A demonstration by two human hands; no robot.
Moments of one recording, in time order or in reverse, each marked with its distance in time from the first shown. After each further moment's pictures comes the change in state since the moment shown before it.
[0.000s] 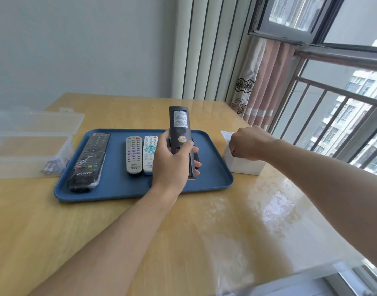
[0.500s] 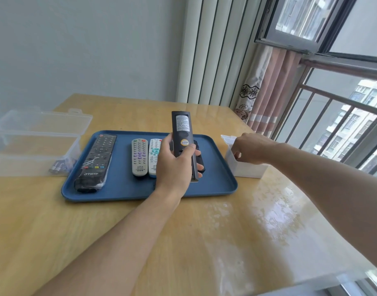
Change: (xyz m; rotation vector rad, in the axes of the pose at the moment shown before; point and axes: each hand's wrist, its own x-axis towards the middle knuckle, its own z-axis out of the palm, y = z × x) left_hand 0.004 0.001 -0.003 -0.041 0.038 -0.013; right_hand 0.012 0.004 0.002 0.160 -0.056 -0.028
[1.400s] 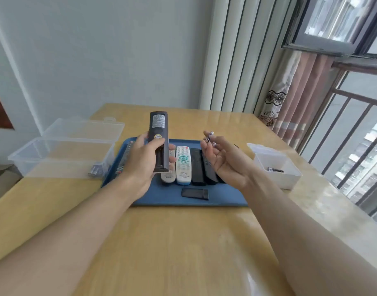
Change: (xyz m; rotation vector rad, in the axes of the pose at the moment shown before) left_hand 0.037 0.043 -0.099 0.026 0.061 -0.031; right_hand 0.000 -0.140 -0.039 2.763 -0.121 0.000
